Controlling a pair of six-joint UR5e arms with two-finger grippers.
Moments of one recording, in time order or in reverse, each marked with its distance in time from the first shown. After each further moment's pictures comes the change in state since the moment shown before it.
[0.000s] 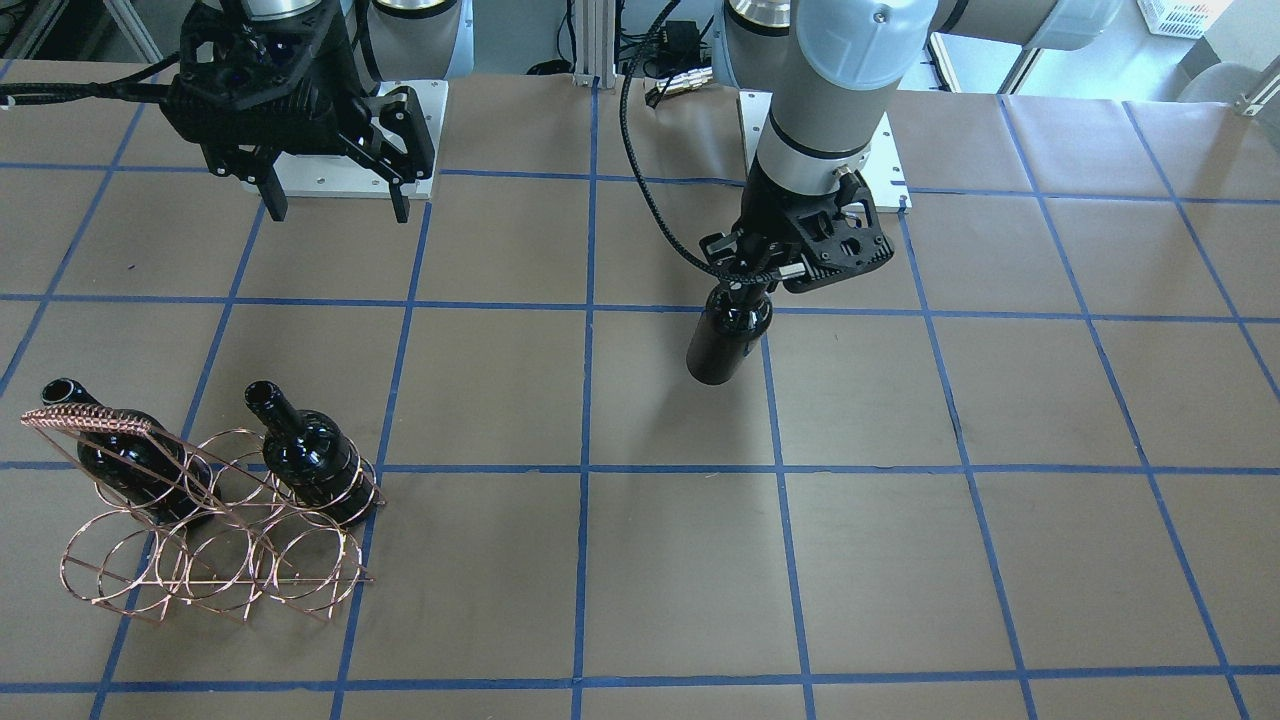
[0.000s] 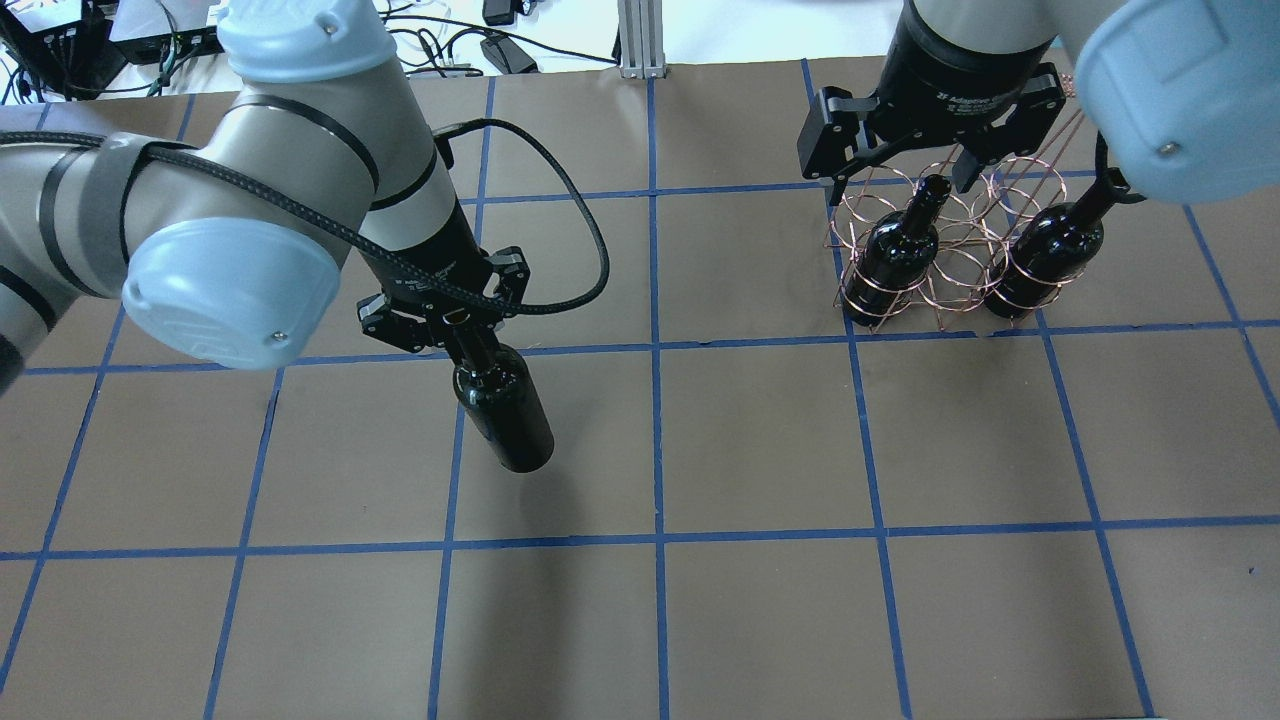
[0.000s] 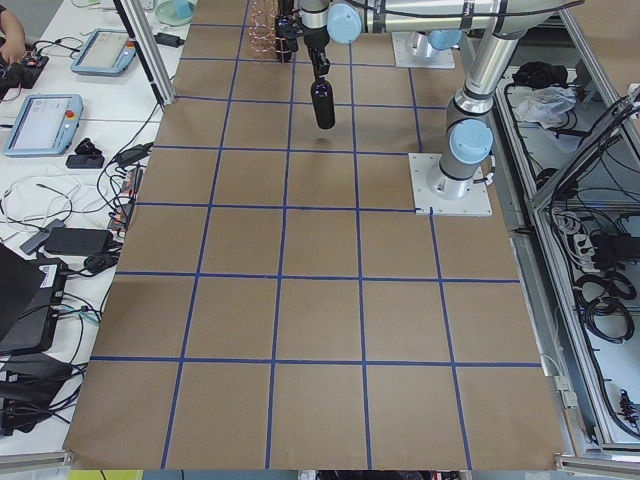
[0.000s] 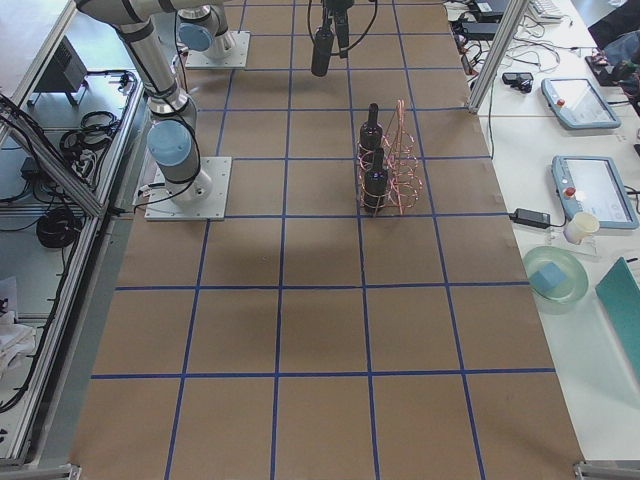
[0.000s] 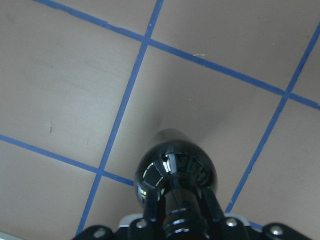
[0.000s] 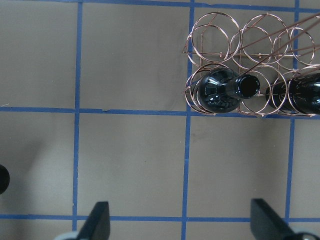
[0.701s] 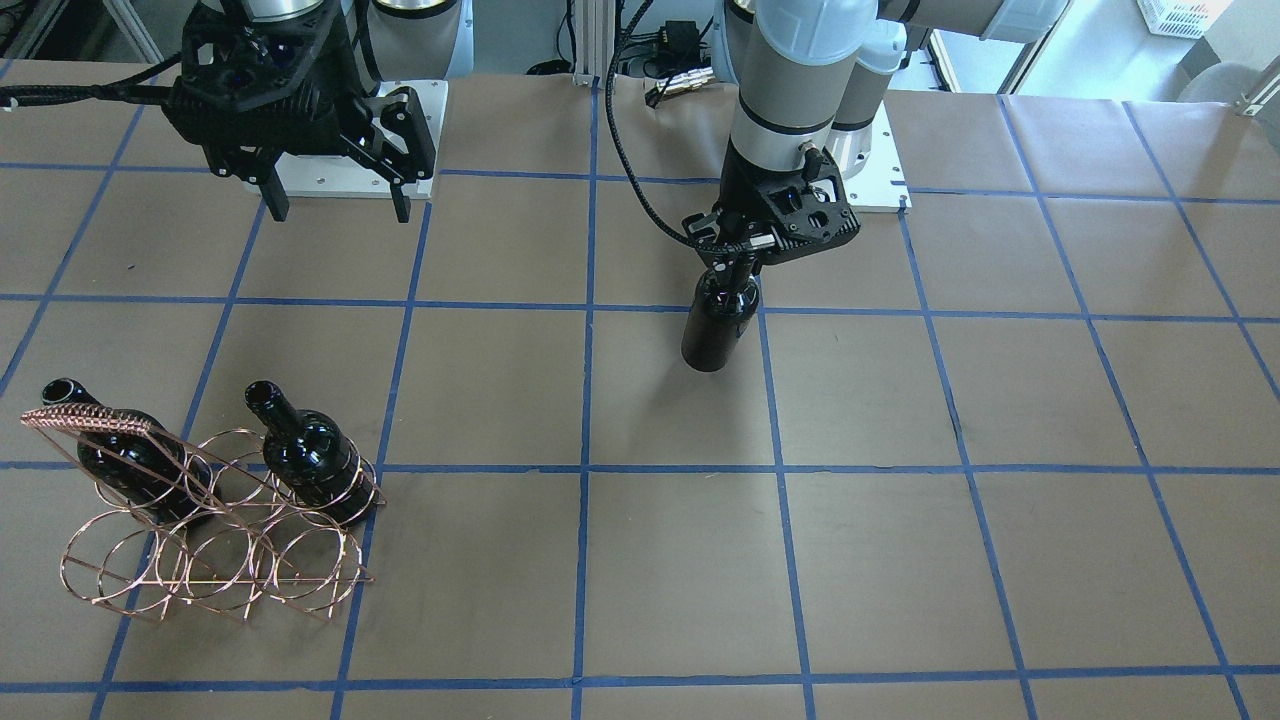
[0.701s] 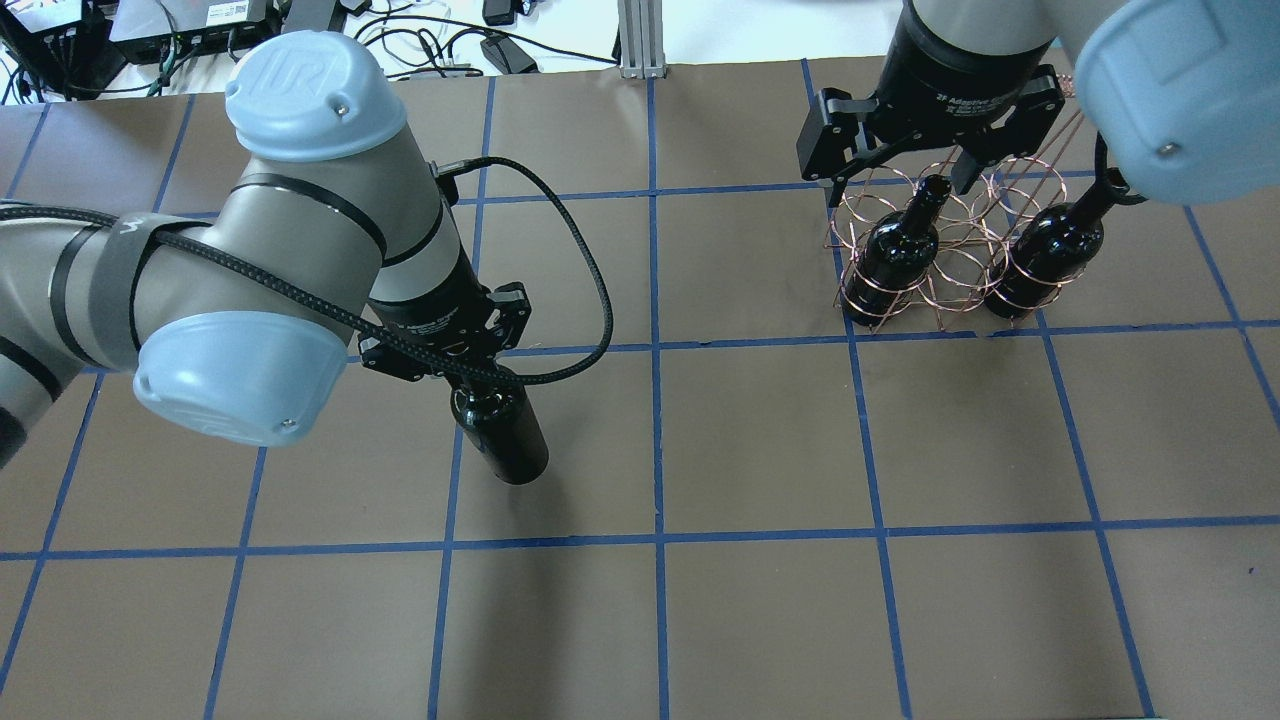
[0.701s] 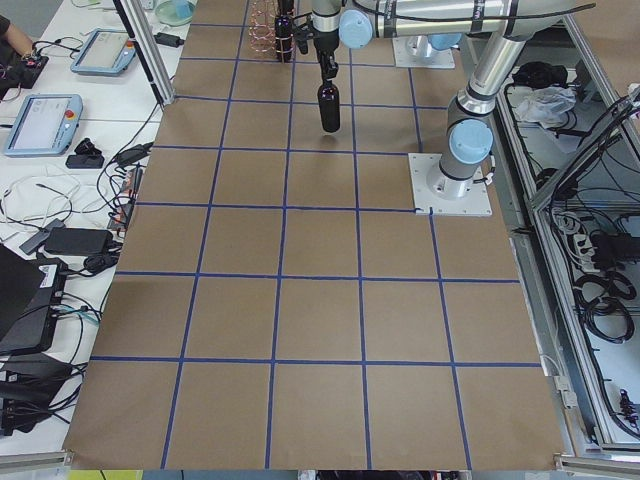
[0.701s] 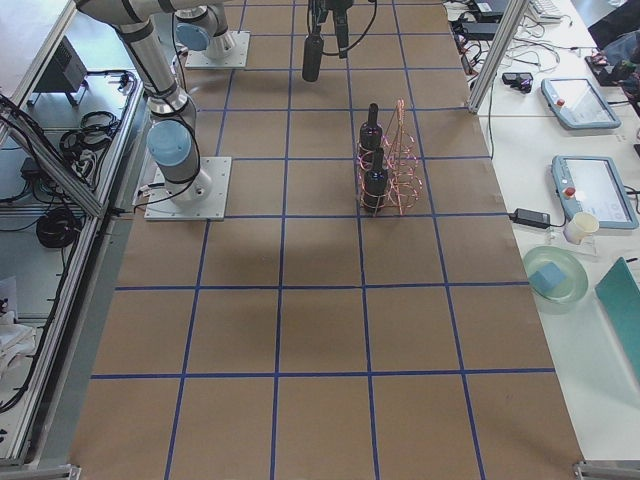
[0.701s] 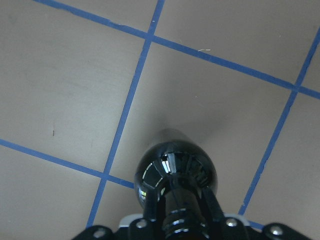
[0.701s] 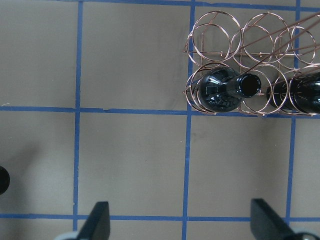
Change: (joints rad) left arm -0.009 0.055 -0.092 0.091 0.036 0.026; right arm 0.000 0.000 0.001 0.001 0.002 0.000
